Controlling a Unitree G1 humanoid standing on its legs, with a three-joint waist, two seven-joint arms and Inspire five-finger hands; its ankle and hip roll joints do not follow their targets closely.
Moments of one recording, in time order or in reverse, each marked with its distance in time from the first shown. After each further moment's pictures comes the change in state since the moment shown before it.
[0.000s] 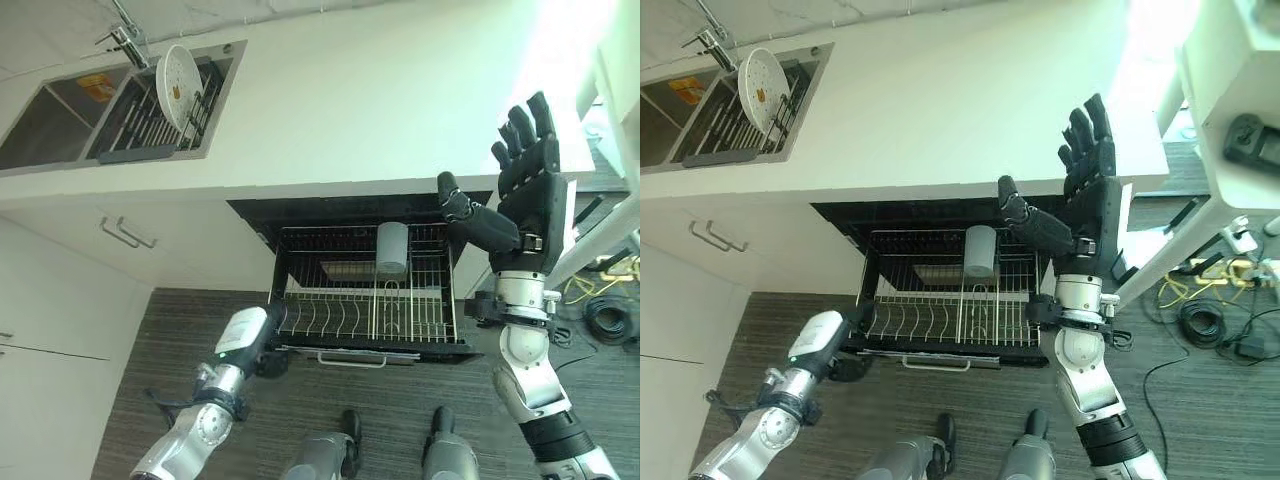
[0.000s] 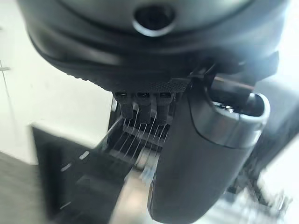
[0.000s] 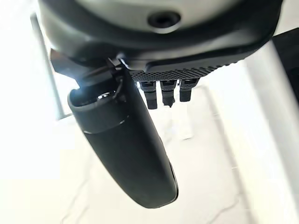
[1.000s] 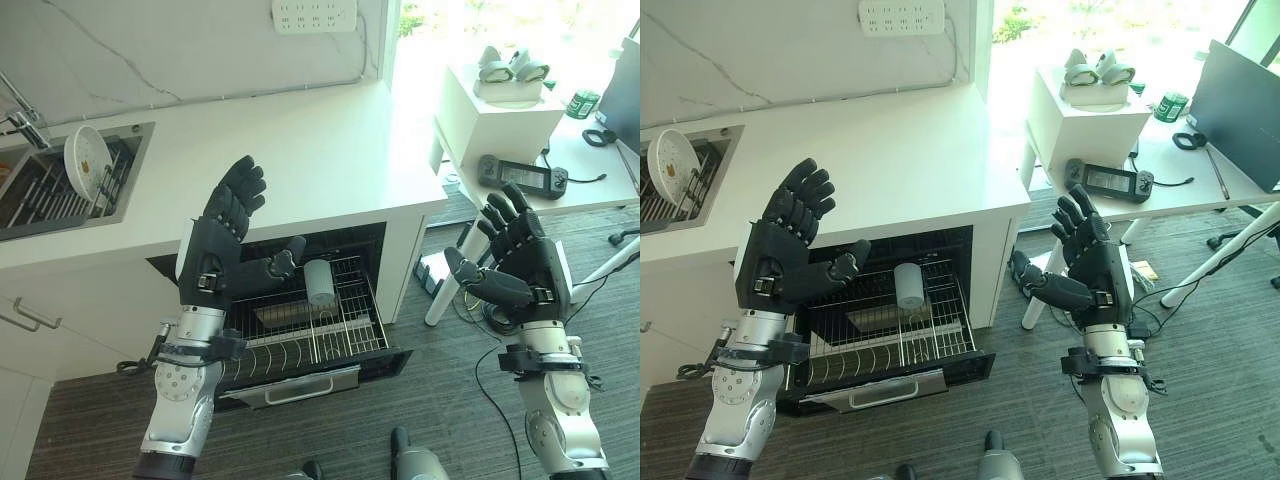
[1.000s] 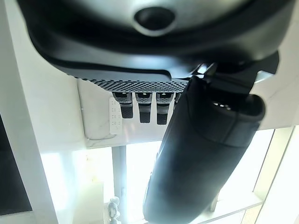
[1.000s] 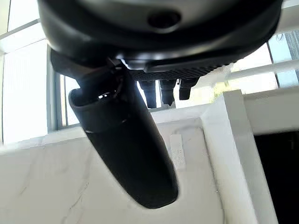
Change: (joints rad) left arm -0.108 -0.180 0.226 -0.205 -0.757 -0.240 -0.357; right arm 0.248 0.014 -0.197 0.080 0.382 0.183 0.574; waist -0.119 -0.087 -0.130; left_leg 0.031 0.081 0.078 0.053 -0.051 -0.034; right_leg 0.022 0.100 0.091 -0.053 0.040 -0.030
